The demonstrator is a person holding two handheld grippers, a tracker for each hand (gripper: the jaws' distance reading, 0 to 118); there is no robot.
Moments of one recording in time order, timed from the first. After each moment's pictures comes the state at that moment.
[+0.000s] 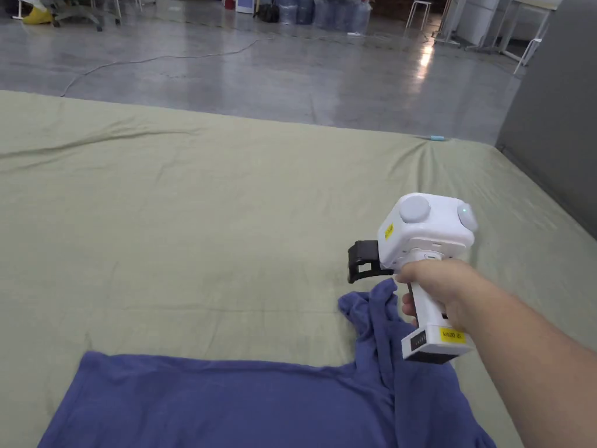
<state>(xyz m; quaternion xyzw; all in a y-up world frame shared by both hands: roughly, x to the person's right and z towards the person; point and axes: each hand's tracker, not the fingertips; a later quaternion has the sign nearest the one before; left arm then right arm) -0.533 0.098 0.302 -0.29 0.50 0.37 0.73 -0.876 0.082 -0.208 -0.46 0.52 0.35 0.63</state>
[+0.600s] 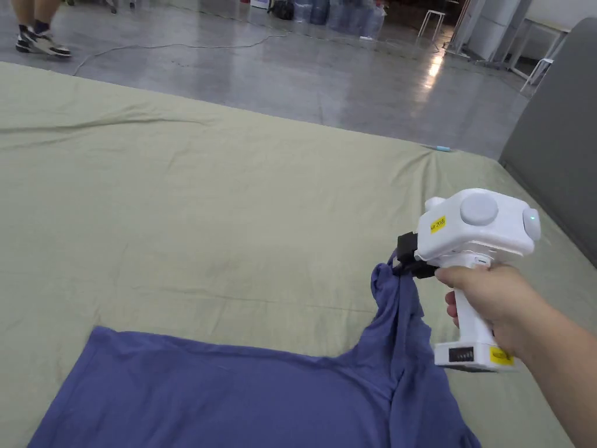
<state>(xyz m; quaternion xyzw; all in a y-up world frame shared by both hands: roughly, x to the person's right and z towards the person) -0.494 0.085 0.322 -0.28 0.49 0.38 0.73 -0.781 0.175 -0.199 -0.37 0.60 0.31 0.64</state>
